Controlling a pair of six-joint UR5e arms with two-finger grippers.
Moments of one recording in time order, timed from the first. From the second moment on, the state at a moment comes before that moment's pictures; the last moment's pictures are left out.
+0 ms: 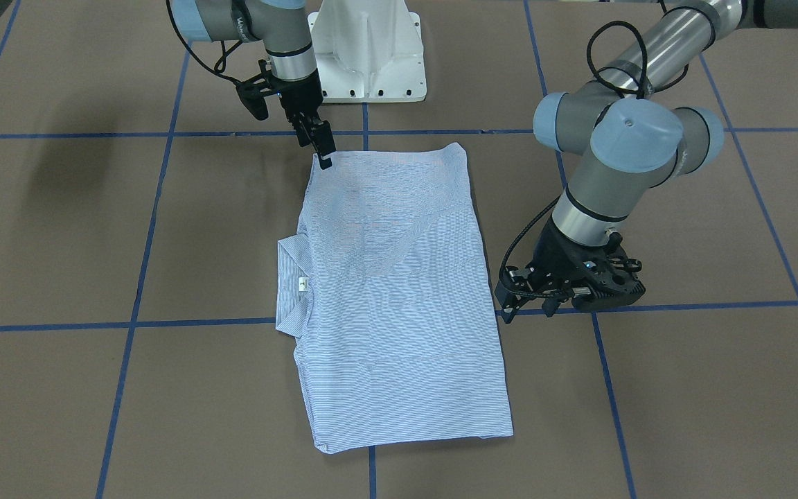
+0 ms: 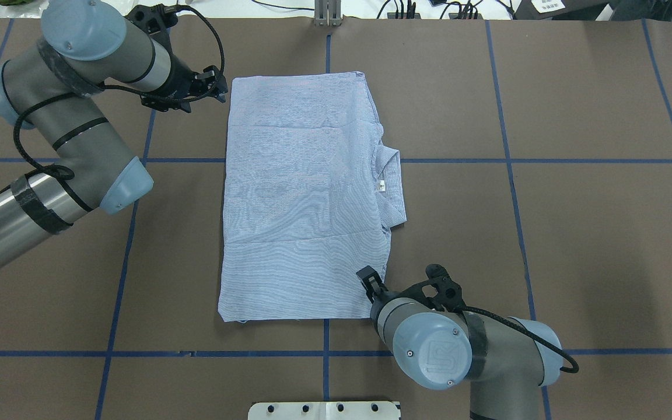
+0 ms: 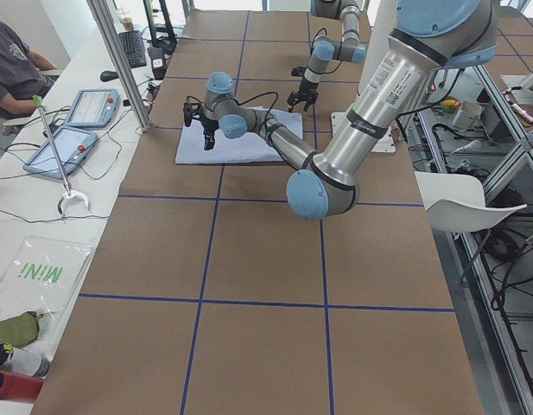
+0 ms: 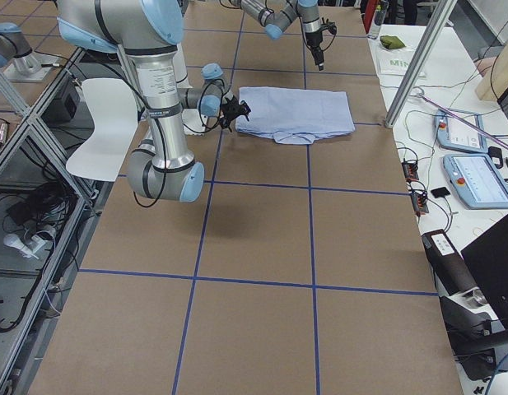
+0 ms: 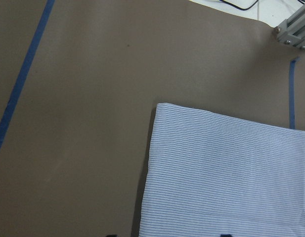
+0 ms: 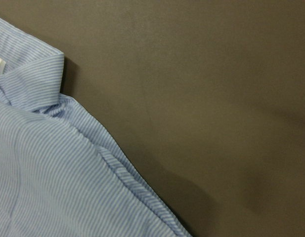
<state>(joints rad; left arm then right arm) -0.86 -2.19 -1.49 -2.00 -1.95 -1.27 0.17 -1.16 1.89 -1.42 1.38 2.49</state>
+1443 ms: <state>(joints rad) -0.86 -2.18 -1.50 -2.00 -1.95 -1.31 0.16 -1.13 1.85 -1.42 1.40 2.50</state>
